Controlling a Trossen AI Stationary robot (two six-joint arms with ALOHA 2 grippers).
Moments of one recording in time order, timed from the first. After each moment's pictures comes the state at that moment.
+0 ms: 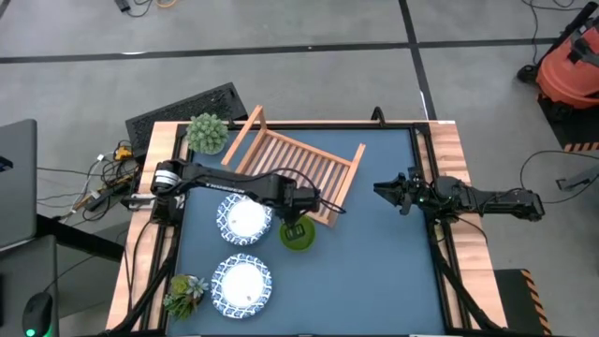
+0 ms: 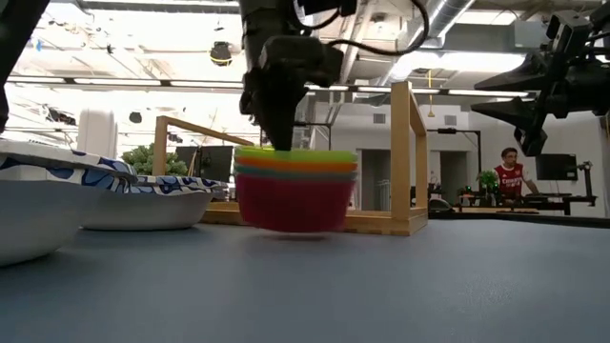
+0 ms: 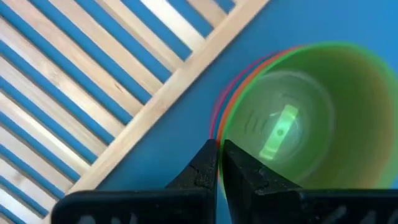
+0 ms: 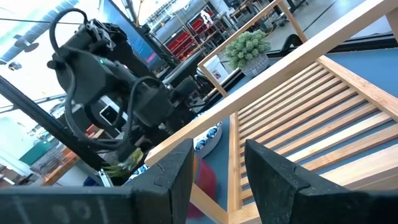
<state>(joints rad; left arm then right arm) -0.05 1.96 1.64 -0.96 -0.08 -0.38 -0.03 0.04 0.02 0.00 0.21 0.70</state>
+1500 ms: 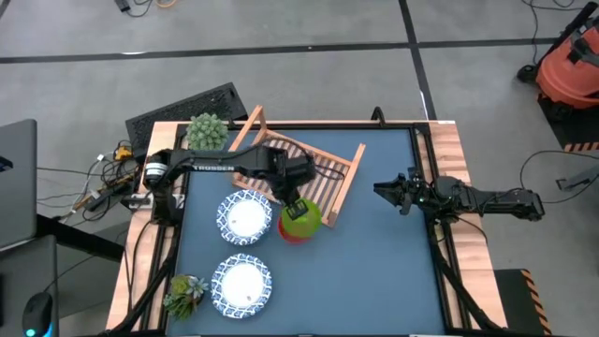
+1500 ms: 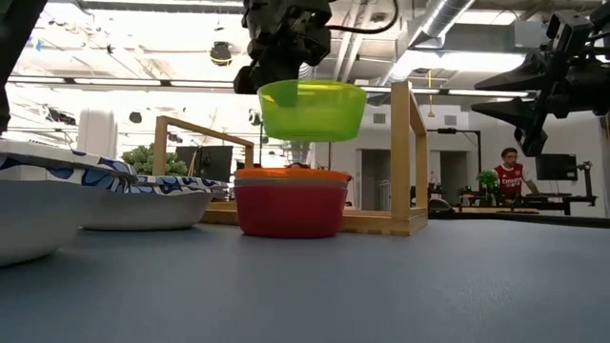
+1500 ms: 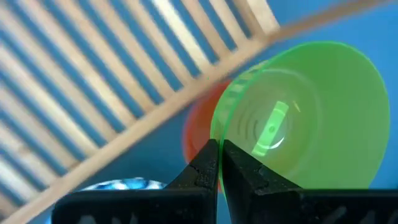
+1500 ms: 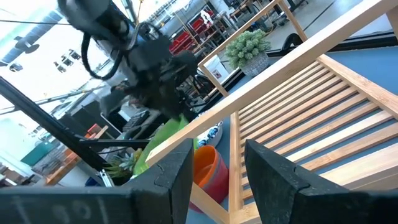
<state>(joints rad) 0.10 1.87 1.72 -1.04 0.08 -0.49 -0.03 0.04 0.02 0.00 0.21 0.71</state>
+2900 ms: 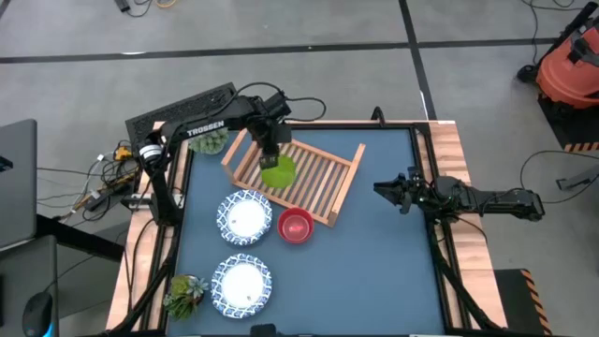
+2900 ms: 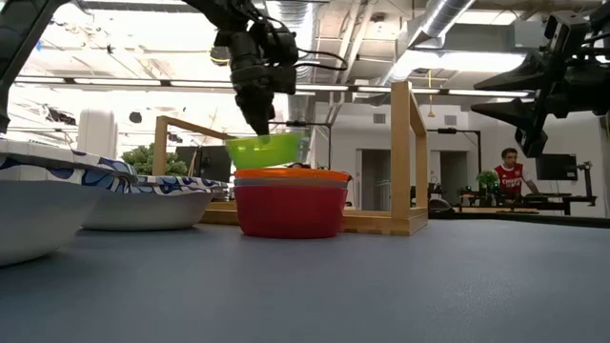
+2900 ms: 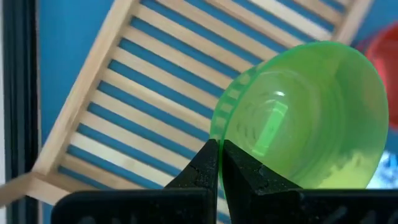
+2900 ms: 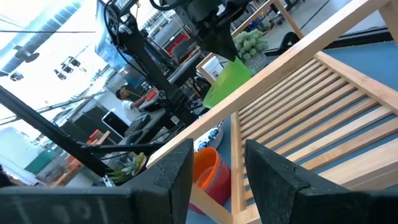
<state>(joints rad) 0.56 1.85 1.67 -1.05 0.21 0.46 -0.03 0.04 0.02 0.00 0.22 0.75</state>
